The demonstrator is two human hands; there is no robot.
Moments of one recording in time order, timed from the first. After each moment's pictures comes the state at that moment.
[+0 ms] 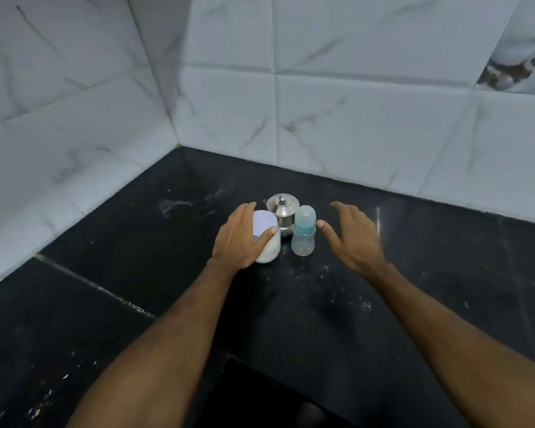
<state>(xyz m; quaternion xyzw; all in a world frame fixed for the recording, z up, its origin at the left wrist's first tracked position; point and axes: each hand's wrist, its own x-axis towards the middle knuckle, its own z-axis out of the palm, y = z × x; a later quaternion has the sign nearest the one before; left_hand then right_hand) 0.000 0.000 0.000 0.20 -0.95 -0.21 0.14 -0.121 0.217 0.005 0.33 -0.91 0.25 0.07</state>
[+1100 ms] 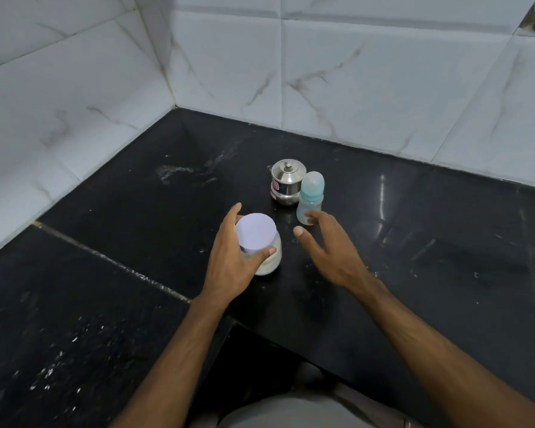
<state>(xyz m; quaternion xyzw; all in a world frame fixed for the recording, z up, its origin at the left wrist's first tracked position) 0.084 0.042 -0.016 0.26 -0.85 -0.43 0.18 -0.043 0.205 -0.021 0.33 -0.85 0.41 -0.10</state>
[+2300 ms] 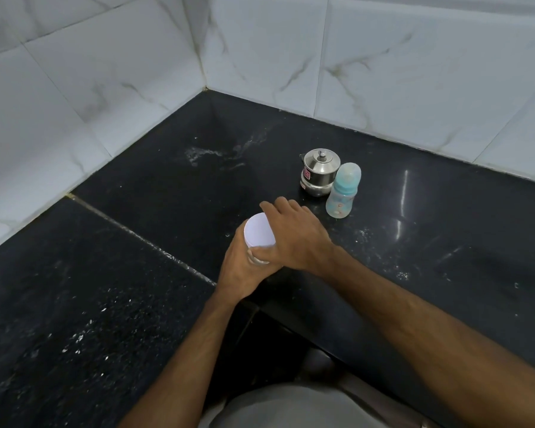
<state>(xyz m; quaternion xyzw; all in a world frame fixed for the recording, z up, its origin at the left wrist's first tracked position) 0.117 0.026 -0.051 0.32 -0.78 -0.51 0.15 0.004 0.108 0.019 0.55 -0.83 0.09 -0.07</state>
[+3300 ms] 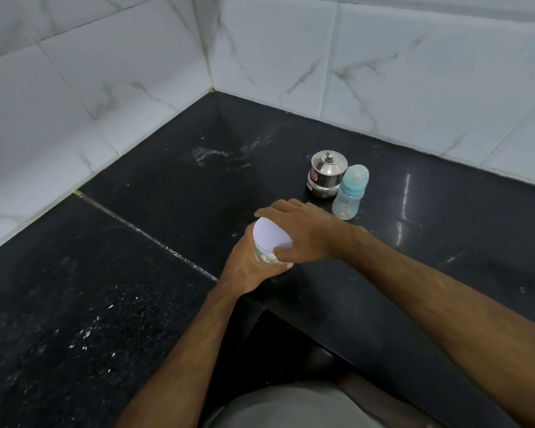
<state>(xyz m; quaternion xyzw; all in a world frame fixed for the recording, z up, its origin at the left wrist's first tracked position) 0.113 0.017 -0.042 0.31 -0.82 -0.48 0.05 -0.016 0.107 0.030 0.64 -0.76 0.06 -0.14</state>
